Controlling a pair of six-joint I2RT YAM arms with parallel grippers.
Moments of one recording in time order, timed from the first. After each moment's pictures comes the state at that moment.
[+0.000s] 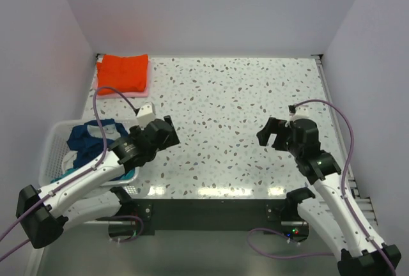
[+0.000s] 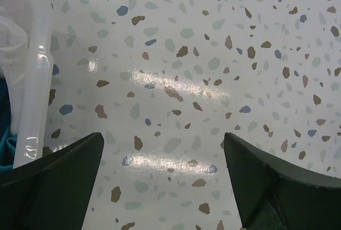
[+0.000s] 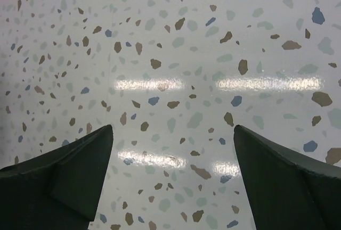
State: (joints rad) left arm -0.79 0.98 0.77 -0.65 -0.59 -0.91; right arm 0.29 0.67 0.62 -0.53 0.01 0.44
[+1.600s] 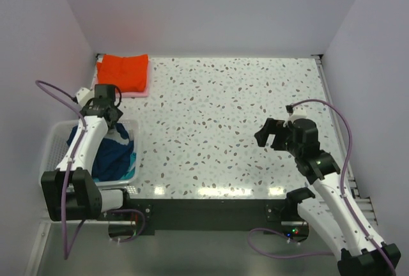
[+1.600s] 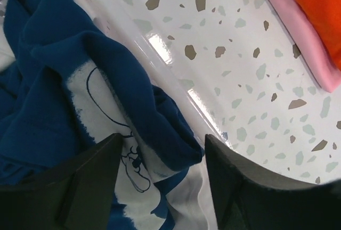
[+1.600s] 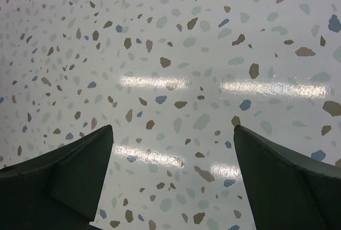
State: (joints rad) left arm 0.06 1.25 0.98 -0.72 -0.54 -0.84; right arm 0.29 0.67 0.61 -0.49 -0.04 0.40
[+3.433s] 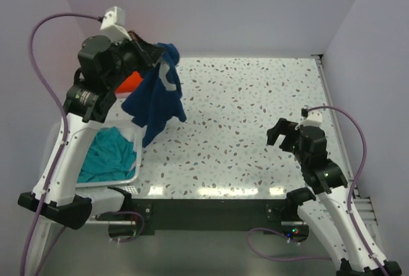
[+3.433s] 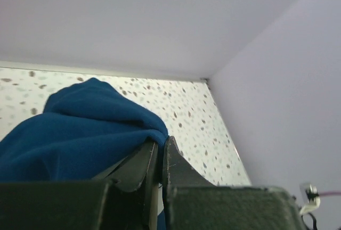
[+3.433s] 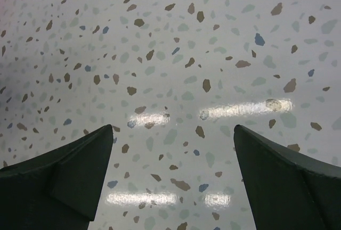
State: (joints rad) left arm -0.30 1.22 1.65 -0.51 0.09 -0.58; right arm 0.29 0.54 0.61 -0.55 0.17 0.43
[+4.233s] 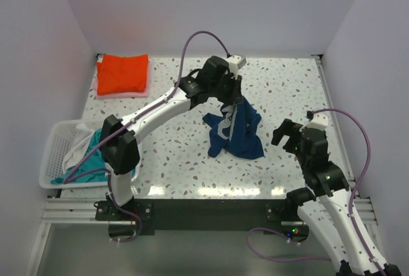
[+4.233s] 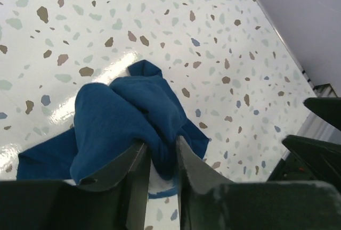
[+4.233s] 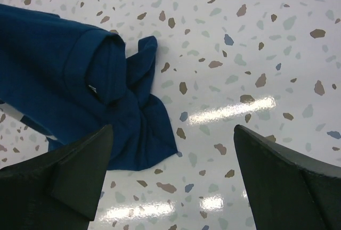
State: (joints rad) left arm -0.78 1.86 1.74 -0.44 0.20 -0.36; right arm 0.29 0.50 0.62 -0.60 0.30 0.46
